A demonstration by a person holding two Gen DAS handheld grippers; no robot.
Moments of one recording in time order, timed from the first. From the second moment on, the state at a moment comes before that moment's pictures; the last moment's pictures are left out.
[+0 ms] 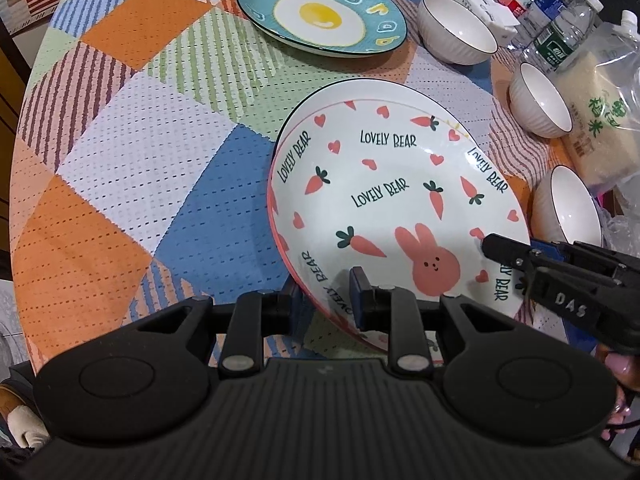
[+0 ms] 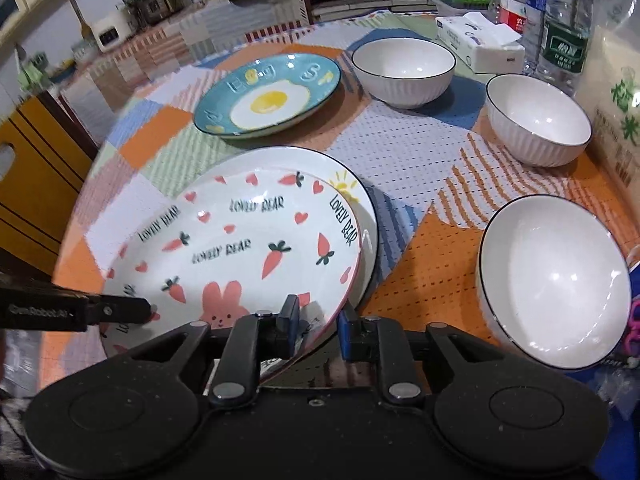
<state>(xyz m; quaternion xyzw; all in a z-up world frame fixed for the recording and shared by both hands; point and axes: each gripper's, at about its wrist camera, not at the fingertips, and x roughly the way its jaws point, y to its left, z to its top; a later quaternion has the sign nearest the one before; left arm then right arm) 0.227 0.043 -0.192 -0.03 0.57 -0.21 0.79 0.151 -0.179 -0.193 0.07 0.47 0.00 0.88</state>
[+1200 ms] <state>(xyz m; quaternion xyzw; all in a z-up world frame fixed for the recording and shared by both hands) 0.276 0.071 -0.090 0.03 0.51 -0.16 0.85 0.191 -0.206 -0.081 0.09 0.25 0.16 0.95</state>
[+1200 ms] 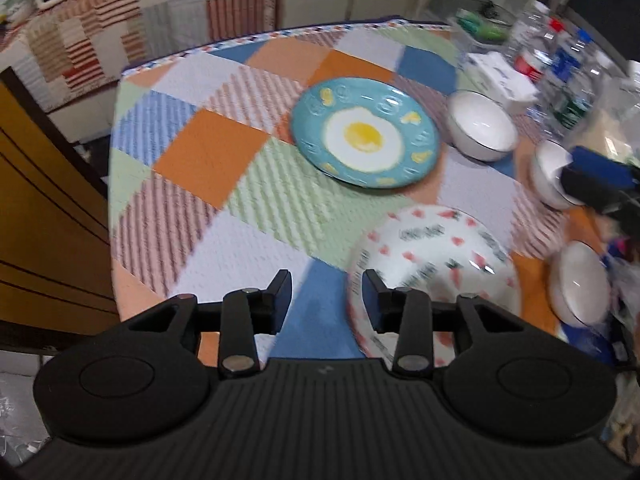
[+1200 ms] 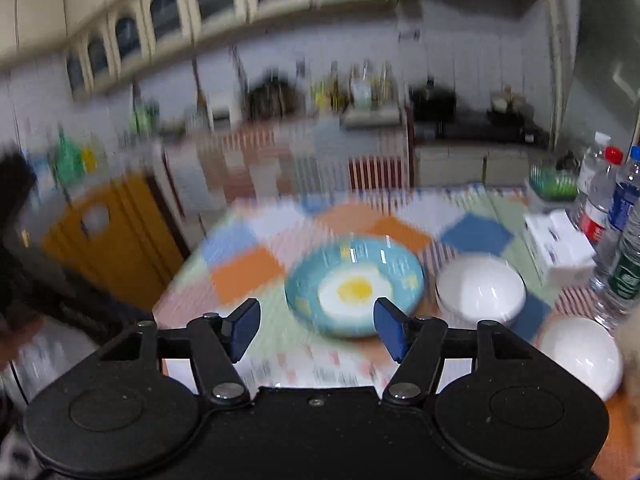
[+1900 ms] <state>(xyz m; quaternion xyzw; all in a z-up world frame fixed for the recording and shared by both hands) 0.393 0.063 -0.158 -0.07 0.45 -0.16 0.87 0.312 -0.227 -0.195 0.23 0.39 0.07 0.89</state>
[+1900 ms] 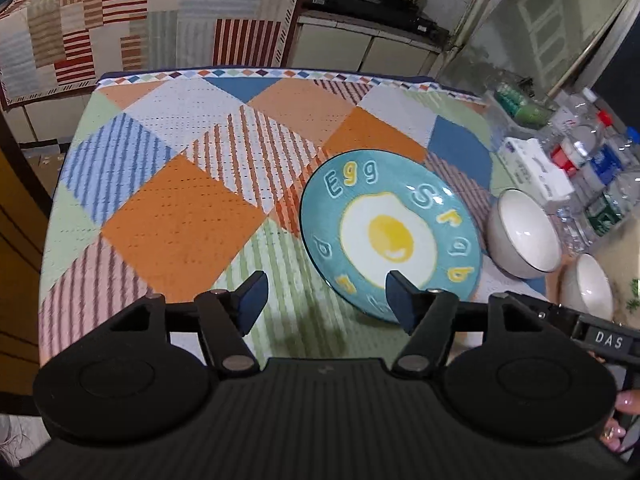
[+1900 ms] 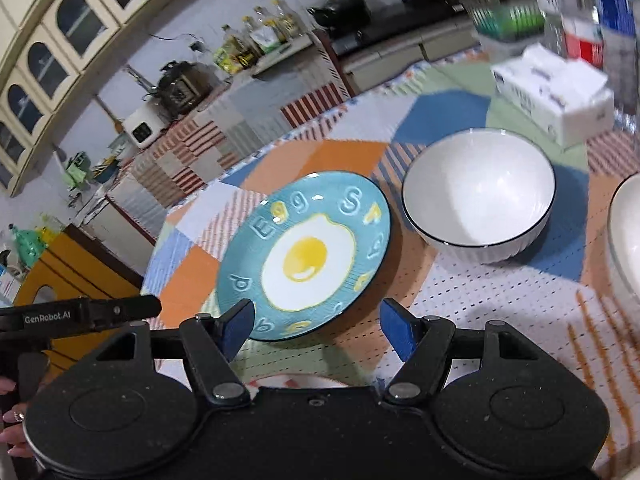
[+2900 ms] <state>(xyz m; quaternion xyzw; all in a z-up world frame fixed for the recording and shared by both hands) 0.440 0.041 -0.233 -0.16 0.45 -0.13 0.87 0.365 -0.222 -0.239 0.23 0.40 0.02 0.89</state>
